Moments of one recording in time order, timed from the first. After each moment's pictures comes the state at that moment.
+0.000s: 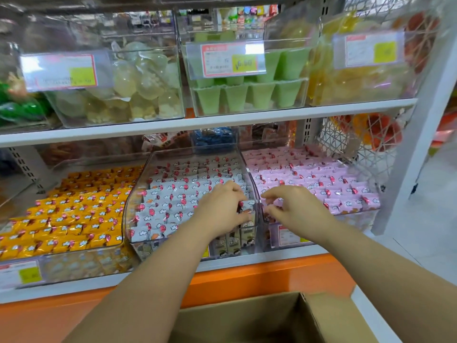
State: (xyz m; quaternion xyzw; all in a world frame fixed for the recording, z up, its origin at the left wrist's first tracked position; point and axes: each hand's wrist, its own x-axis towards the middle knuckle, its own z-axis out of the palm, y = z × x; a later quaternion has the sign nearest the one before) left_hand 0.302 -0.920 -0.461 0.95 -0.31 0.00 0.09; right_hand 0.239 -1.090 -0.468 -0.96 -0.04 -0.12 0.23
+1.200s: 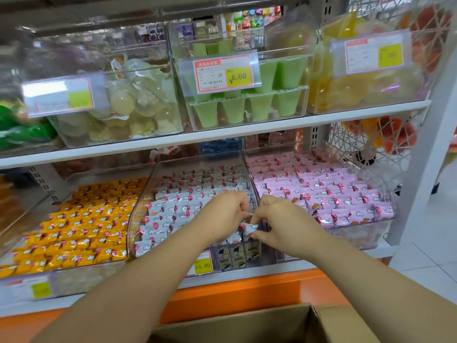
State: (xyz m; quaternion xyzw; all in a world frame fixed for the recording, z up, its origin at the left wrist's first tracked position) left_hand 0.308 -0.927 -0.444 0.94 -0.29 -0.02 0.19; right_hand 0.242 -1.068 -0.455 -0.98 -0.13 -0.09 0.16
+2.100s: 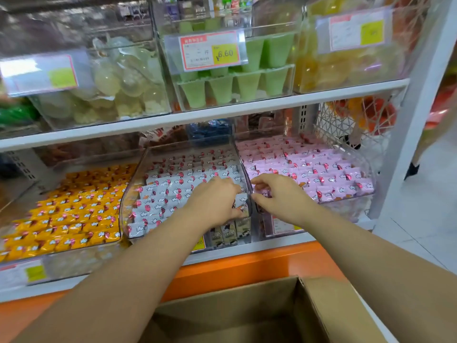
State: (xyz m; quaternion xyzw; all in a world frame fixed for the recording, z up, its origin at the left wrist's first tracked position) left_hand 0.293 -0.927 -0.446 0.94 -0.34 0.05 -0.07; right_hand 0.252 -1.084 -0.469 -0.94 -0.05 -0.13 0.32
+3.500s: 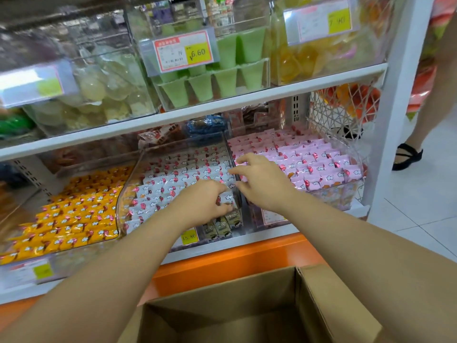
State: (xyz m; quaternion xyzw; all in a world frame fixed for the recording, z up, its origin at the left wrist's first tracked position) left_hand 0.282 -0.921 -0.445 0.95 -0.32 -0.02 0.01; right_hand 0.249 -1.078 -0.458 -0.97 -0.09 -0.16 0.16
